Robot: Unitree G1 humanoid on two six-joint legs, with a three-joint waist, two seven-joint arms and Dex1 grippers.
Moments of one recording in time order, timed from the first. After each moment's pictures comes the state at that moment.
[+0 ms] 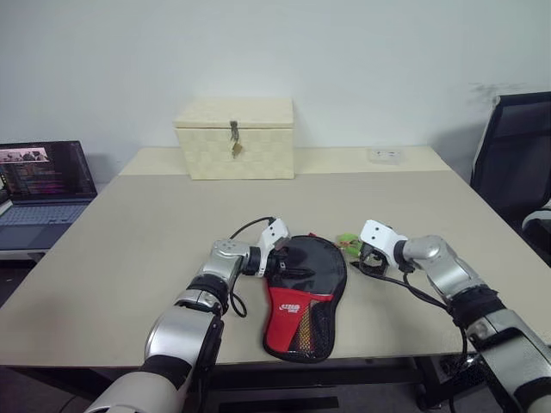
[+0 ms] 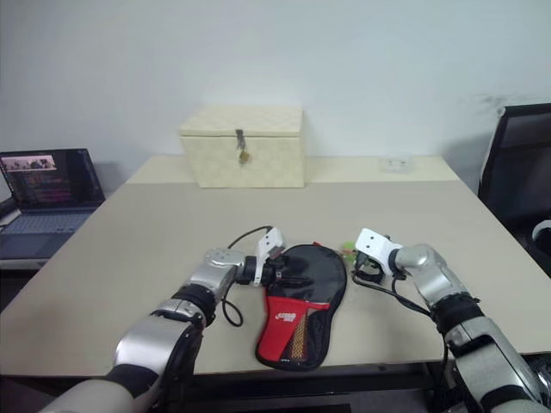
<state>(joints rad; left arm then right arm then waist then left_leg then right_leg) -1.07 0.24 -0.03 1.25 0.05 -0.16 -1.25 -0.86 -0.54 0.36 0.66 -0.14 0.10 0.74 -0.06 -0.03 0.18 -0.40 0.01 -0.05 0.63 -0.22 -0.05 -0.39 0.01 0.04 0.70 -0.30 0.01</state>
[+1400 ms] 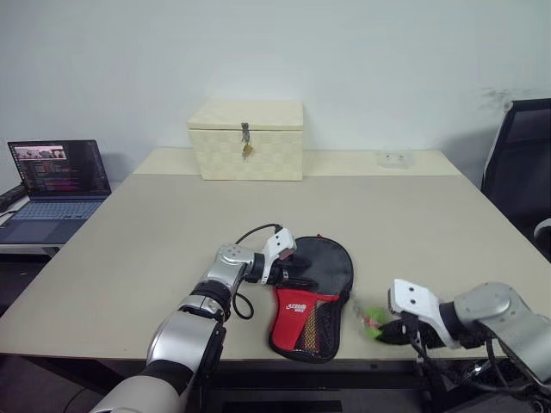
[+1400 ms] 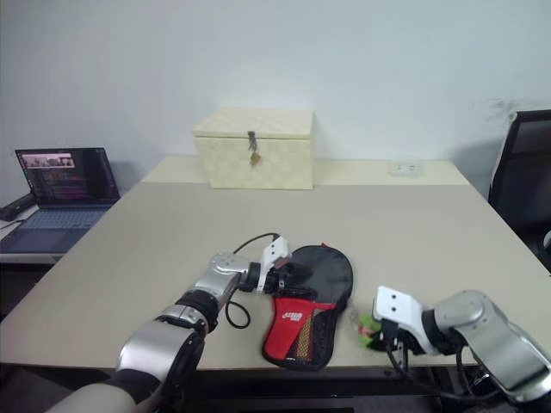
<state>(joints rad) -1.04 0.22 -0.08 1.24 0.08 -0.21 -1.25 -0.23 -0.94 0.18 -0.58 0.23 0.84 1.15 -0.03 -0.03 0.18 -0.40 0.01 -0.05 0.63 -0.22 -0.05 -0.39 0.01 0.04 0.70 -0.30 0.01</state>
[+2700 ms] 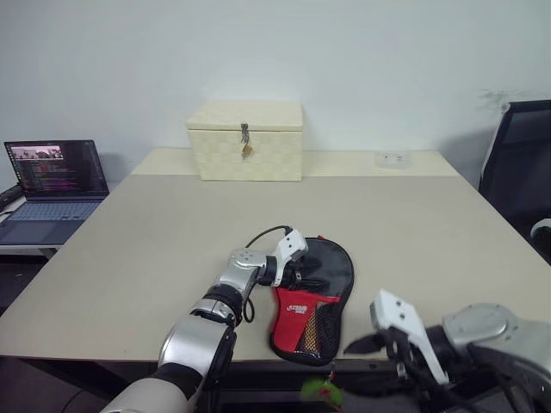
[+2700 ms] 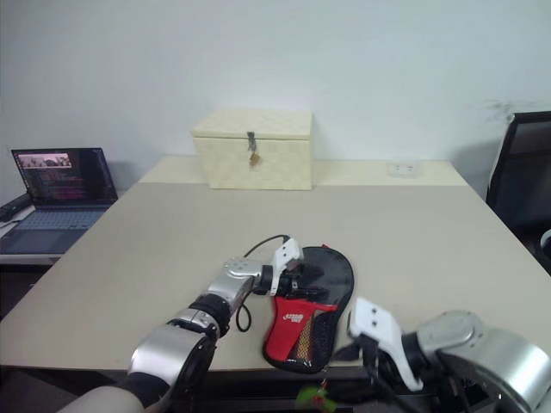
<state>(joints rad) -0.99 0.18 -0.05 1.20 0.04 -0.22 -1.19 -0.32 -0.85 0.06 -0.70 0.72 1.12 0.90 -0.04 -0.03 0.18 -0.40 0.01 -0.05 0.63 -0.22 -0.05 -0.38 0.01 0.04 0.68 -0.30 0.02</state>
